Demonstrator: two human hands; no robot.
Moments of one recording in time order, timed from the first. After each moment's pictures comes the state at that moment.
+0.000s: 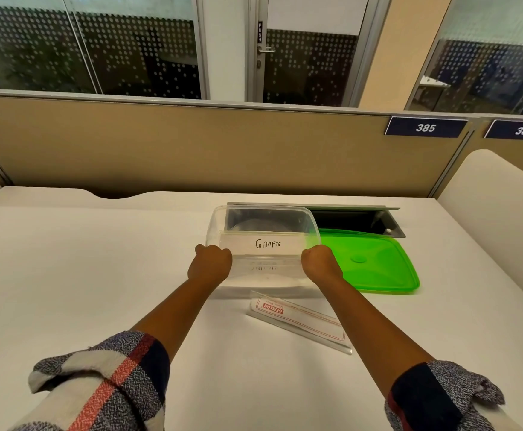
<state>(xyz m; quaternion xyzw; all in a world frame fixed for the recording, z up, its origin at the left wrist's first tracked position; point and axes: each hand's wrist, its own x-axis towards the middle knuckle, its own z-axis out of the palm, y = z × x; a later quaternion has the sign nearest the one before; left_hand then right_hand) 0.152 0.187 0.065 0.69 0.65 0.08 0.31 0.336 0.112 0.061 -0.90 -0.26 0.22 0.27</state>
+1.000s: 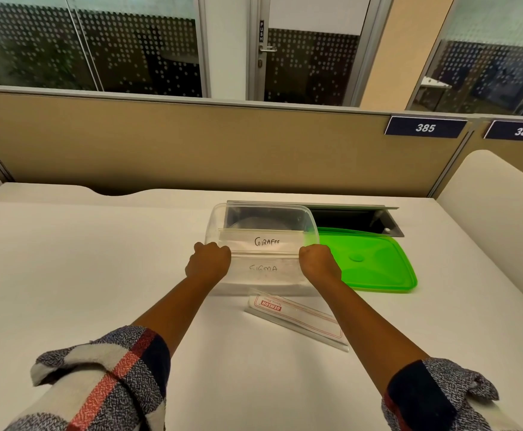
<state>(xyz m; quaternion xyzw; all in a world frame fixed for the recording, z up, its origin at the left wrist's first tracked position) 0.149 0.189 0.059 0.70 0.65 0.09 0.29 0.334 0.109 0.059 -0.91 -0.27 0.20 0.25</state>
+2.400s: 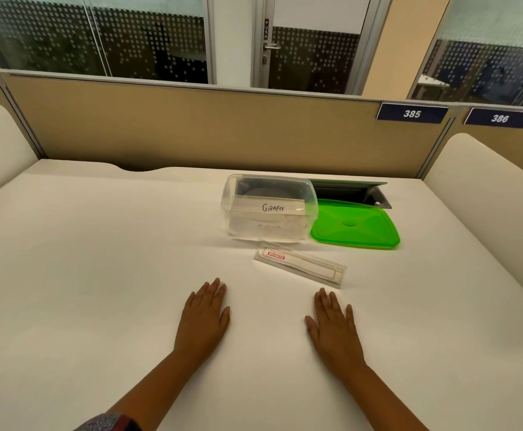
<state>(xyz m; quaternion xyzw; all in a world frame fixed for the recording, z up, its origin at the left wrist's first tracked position) 0.031 0.006 -0.040 0.85 0.50 0.13 0.11 0.266 -0.121 -0.033 -0.83 -0.54 0.08 0.07</state>
